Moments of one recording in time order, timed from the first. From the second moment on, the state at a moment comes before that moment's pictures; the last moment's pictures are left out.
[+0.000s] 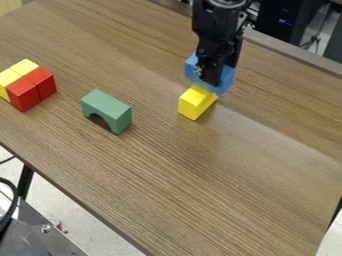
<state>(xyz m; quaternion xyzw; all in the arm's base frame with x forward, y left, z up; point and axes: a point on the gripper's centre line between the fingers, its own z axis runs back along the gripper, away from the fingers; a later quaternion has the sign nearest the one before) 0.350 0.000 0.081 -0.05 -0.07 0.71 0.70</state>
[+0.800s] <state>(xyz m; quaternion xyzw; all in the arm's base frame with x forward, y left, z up) 0.353 -0.003 0.074 -0.05 -0.06 0.70 0.71</state>
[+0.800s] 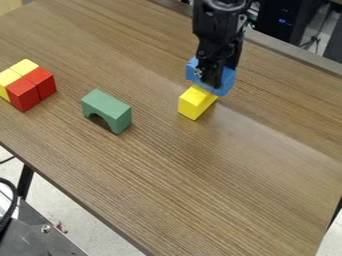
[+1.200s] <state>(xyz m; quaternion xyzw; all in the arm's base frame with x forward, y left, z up) 0.354 -0.003 0.073 -0.05 -0.07 0.70 0.71</state>
